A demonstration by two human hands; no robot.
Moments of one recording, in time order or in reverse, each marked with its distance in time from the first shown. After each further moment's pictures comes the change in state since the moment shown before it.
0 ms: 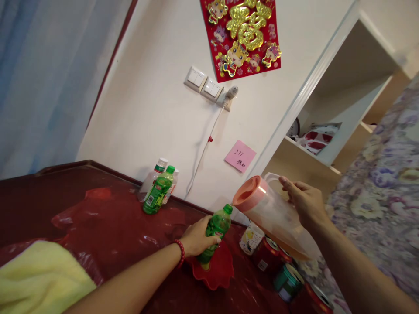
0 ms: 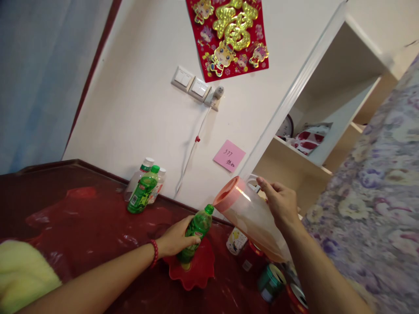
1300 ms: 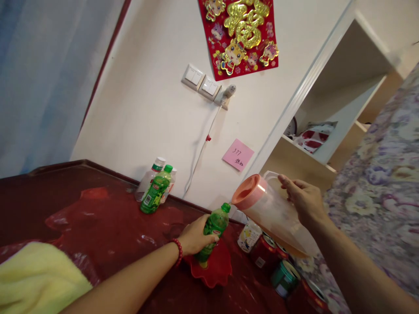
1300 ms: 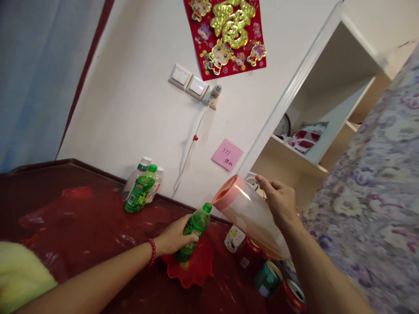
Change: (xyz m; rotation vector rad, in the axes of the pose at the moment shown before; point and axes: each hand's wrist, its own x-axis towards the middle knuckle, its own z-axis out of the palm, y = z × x) left_hand 0.000 0.003 -0.002 -0.010 -0.012 0.024; right_hand 0.003 0.003 -0.004 0.005 0.006 -0.015
